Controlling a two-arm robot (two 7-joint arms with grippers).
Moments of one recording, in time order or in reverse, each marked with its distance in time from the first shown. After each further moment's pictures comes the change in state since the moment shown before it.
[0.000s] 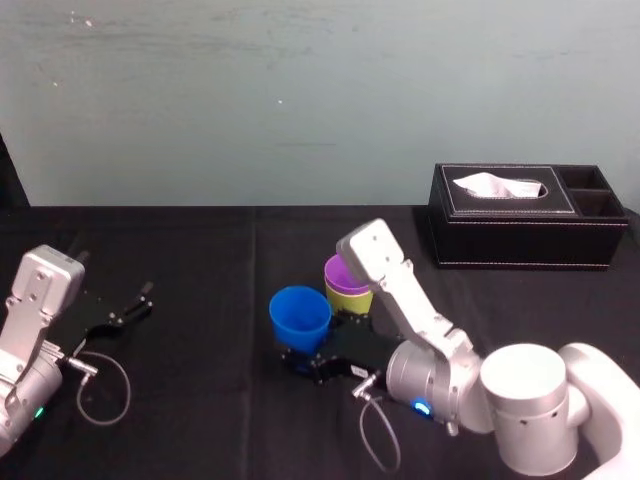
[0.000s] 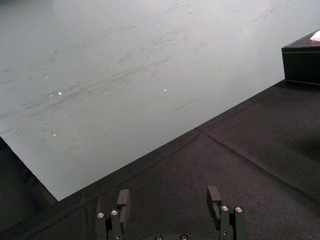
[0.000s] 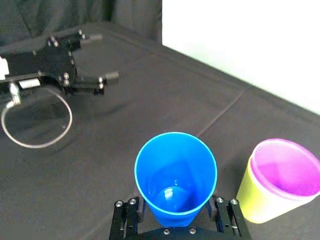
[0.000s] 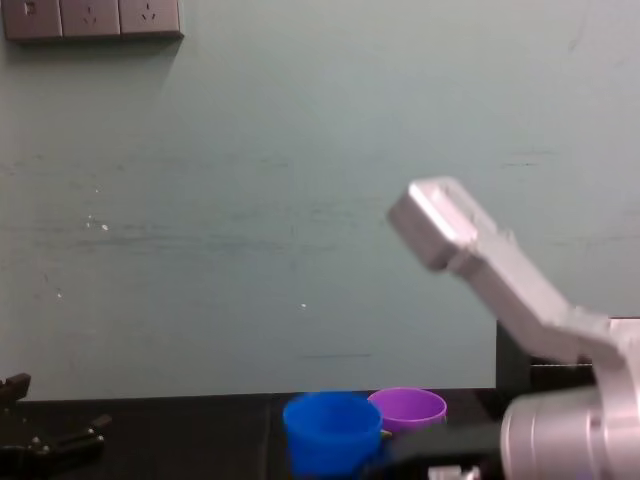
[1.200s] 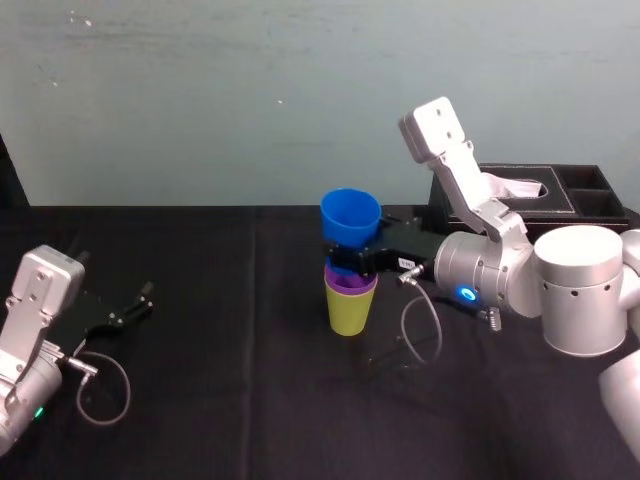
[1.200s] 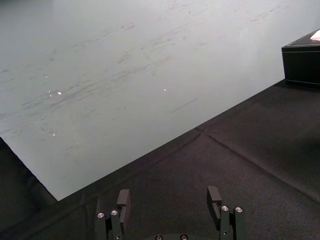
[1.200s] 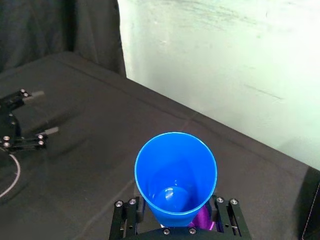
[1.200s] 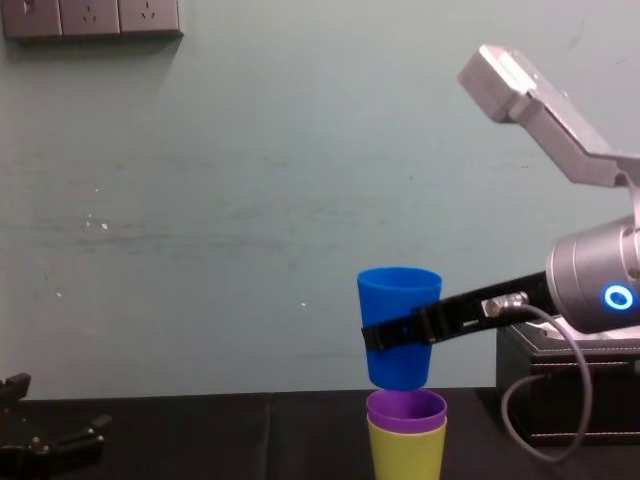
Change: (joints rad) left arm 0.000 0.000 0.000 0.000 0.000 0.000 0.000; right arm 0.206 0.034 0.078 0.051 0.114 0.136 0.006
